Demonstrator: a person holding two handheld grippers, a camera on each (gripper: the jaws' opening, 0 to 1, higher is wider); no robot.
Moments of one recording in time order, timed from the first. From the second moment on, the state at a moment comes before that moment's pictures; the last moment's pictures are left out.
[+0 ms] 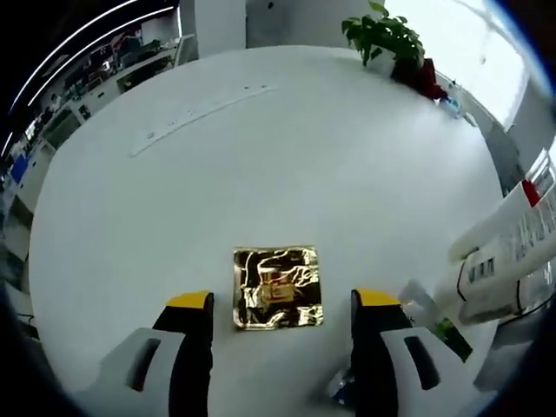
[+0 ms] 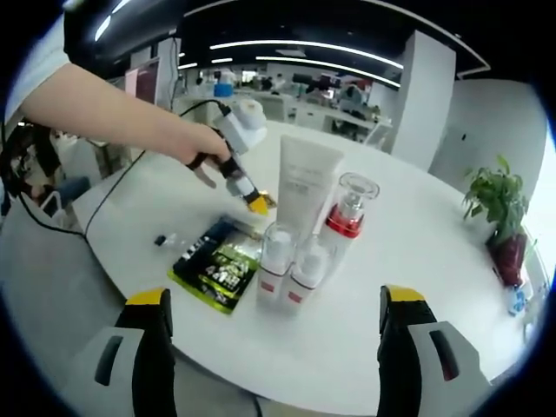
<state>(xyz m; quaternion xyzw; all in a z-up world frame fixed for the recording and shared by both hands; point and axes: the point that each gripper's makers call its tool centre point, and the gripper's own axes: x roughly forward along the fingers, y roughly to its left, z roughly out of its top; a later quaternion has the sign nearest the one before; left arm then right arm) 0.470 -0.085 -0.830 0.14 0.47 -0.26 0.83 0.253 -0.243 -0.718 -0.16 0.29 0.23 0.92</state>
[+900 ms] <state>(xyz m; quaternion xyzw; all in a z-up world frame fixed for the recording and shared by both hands) 0.474 -0.081 -0.823 0.13 0.45 -0.24 0.85 0.253 -0.244 -0.717 -0.16 0.29 0.23 0.92</state>
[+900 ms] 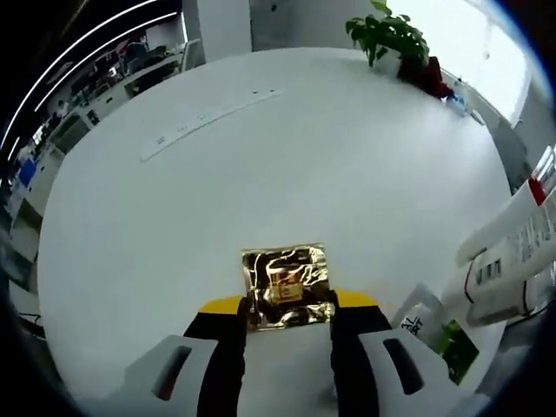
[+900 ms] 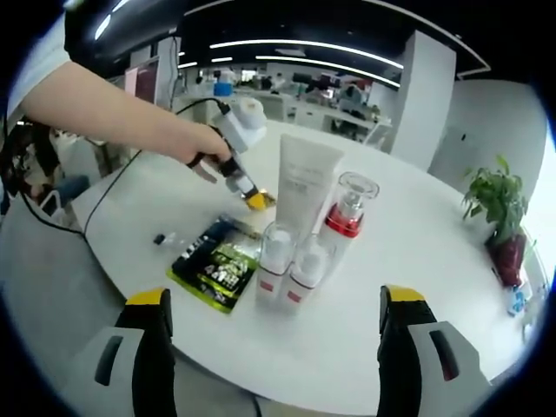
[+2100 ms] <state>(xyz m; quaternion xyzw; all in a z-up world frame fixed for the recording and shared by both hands) 0.418 -0.030 -0.801 0.08 0.48 -0.15 0.86 0.251 -0.233 -0.714 -0.18 0.28 0.25 0.91</state>
